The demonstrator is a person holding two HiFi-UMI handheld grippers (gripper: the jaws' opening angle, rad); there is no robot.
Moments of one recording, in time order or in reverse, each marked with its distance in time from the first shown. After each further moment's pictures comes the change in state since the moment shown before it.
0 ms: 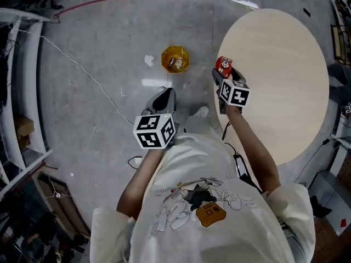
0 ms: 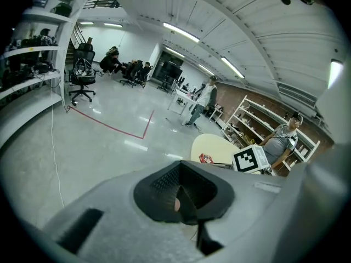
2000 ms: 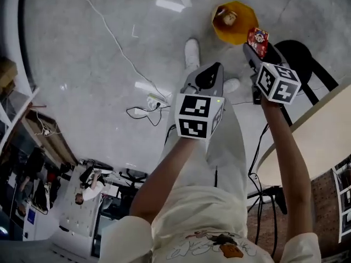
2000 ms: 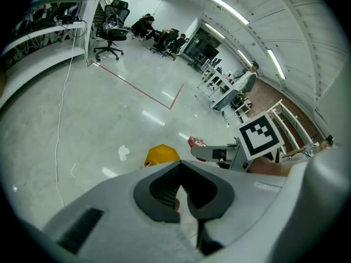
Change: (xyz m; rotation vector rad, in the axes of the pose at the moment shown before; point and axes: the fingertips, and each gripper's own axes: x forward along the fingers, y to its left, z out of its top) left arm 0.199 0.255 -0.134 -0.311 0.230 0.151; right arm 0.315 0.132 -0.120 -0.203 0.403 0.216
